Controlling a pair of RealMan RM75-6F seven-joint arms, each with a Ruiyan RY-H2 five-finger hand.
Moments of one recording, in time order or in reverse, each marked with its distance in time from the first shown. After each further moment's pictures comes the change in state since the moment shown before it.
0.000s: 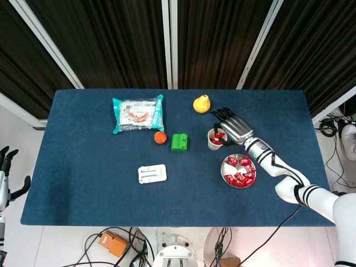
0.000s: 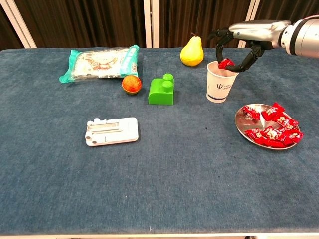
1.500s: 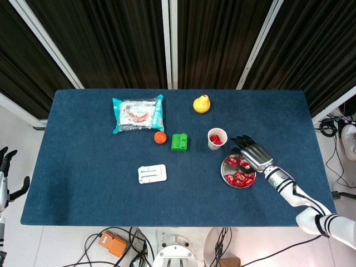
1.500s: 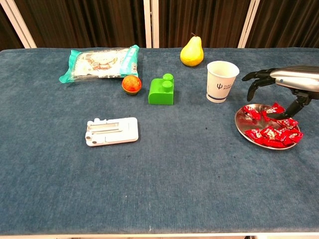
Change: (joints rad) left arm 0.005 0.002 -0.002 -0.005 -0.008 0.005 -0.002; right arm -0.230 0.038 -0.124 -0.101 -0.051 0.145 -0.051
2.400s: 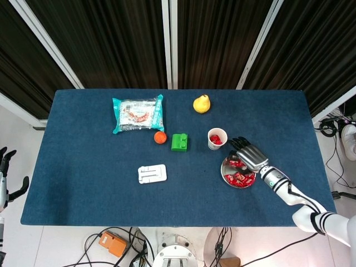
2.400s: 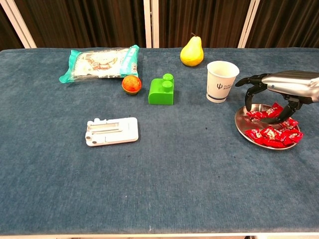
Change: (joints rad) left arm 0.003 0.004 0.000 -0.002 0.000 0.001 -0.007; right arm 0.016 -0.031 -0.006 0.034 -0.017 -0.029 -0.002
